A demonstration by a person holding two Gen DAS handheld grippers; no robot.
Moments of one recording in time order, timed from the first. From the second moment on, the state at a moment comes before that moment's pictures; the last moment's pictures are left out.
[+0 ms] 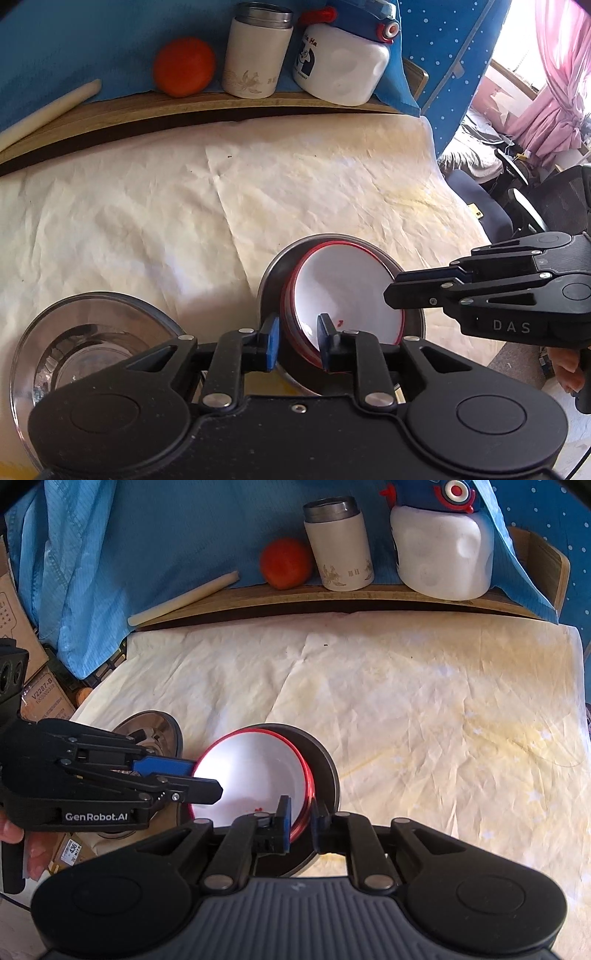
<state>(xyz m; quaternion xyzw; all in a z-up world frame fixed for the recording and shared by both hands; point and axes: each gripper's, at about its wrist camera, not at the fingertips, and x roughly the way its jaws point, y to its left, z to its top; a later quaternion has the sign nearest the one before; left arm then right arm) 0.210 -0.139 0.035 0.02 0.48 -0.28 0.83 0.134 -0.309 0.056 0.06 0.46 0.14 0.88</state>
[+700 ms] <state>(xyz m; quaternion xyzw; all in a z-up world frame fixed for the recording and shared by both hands) 0.207 -0.095 0.060 -0.02 0.43 -0.25 0.87 0.105 -0.329 0.087 0.08 0.41 0.14 0.90</state>
